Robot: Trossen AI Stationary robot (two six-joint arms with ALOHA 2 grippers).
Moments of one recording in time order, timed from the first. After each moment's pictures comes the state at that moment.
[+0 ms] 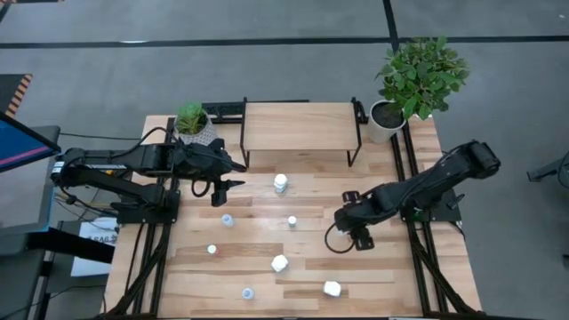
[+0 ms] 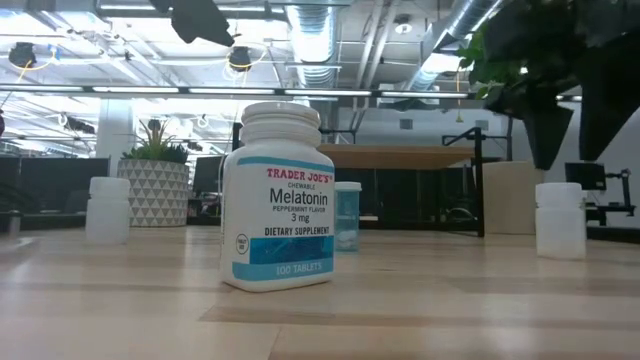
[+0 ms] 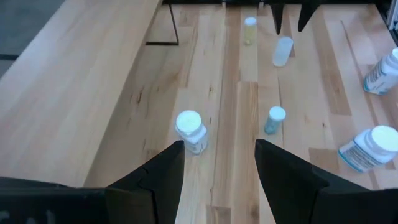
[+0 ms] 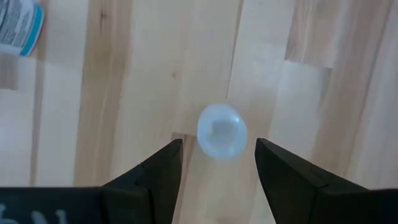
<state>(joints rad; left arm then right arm) 0.00 1.02 1.03 -0.66 -0.14 -0.03 0.35 1.41 0.93 -0.80 0.01 0.20</state>
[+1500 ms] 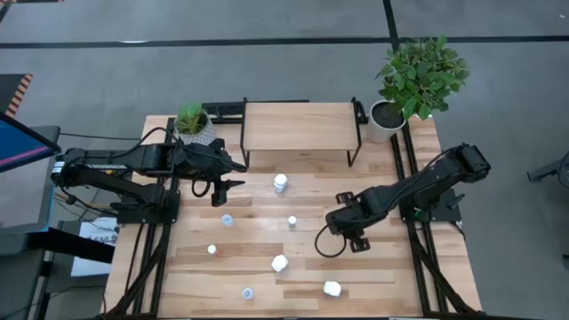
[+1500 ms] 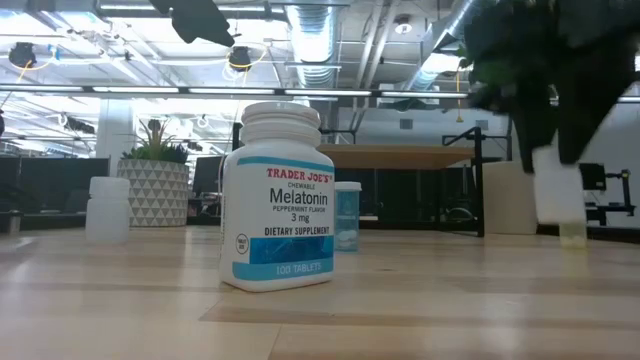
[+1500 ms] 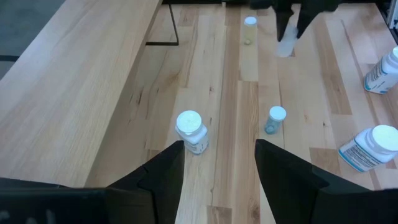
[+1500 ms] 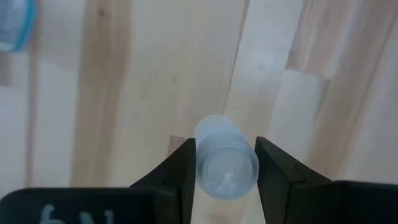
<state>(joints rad) 0.00 1.02 1.03 -0.66 -0.14 -0.03 0.34 1.53 1.08 -0.92 0.01 0.14</state>
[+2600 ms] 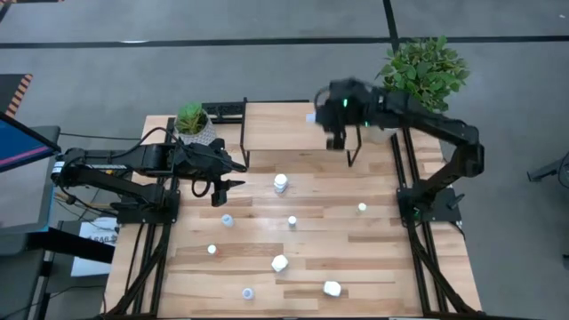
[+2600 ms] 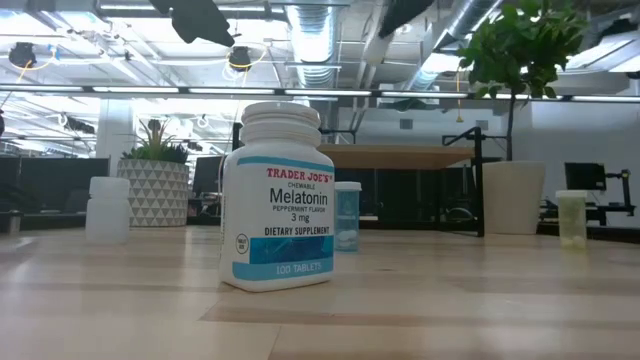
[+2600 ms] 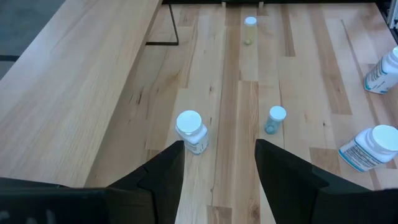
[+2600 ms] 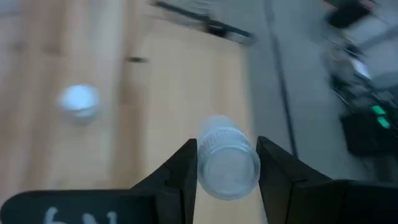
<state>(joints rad) 0.00 1.02 1.03 -0.66 -0.14 -0.03 -0.31 1.53 1.79 -0.98 0.23 -0.51</state>
